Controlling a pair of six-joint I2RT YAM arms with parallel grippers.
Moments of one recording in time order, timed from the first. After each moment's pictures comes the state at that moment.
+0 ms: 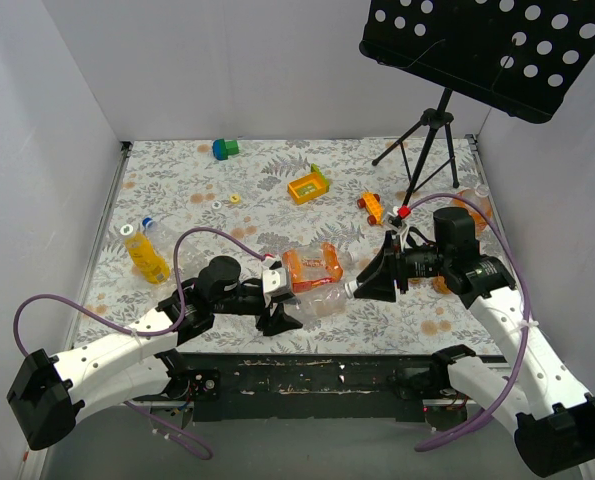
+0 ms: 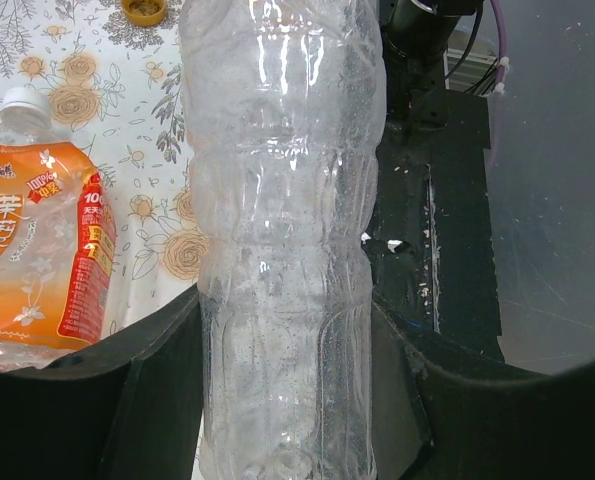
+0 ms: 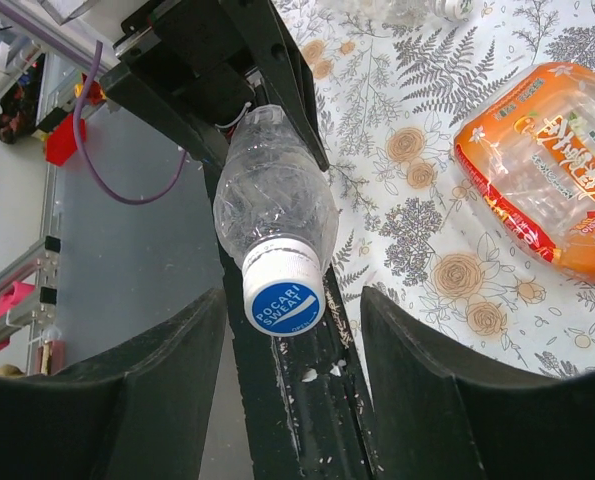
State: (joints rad) left arm -0.86 0.88 0.50 0.03 0.63 0.09; right arm 0.34 0.87 0.82 -0.58 -1.11 -0.01
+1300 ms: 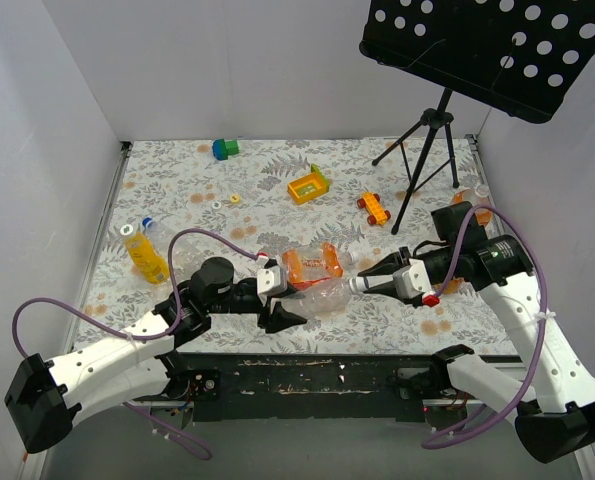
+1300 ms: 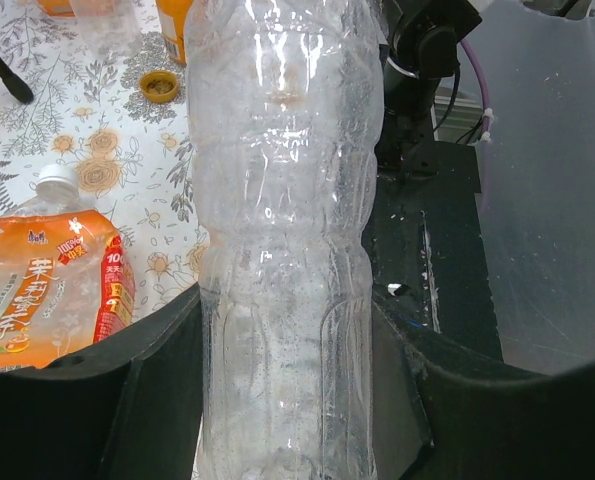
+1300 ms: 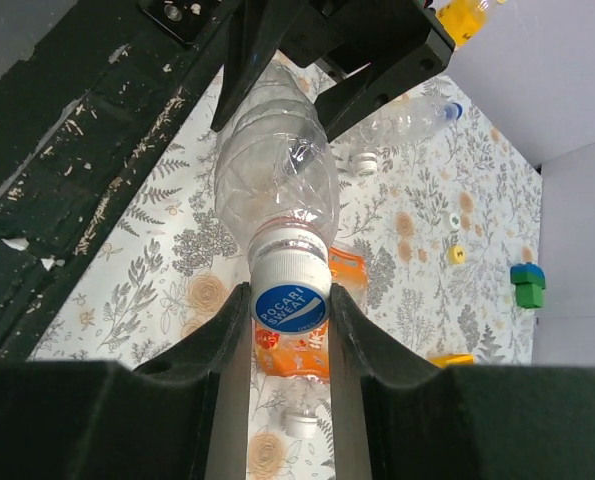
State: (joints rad) left arm -0.87 0.85 0.49 0.13 0.63 0.07; right arm 0.37 0.95 1.12 -1.21 -1.19 -1.63
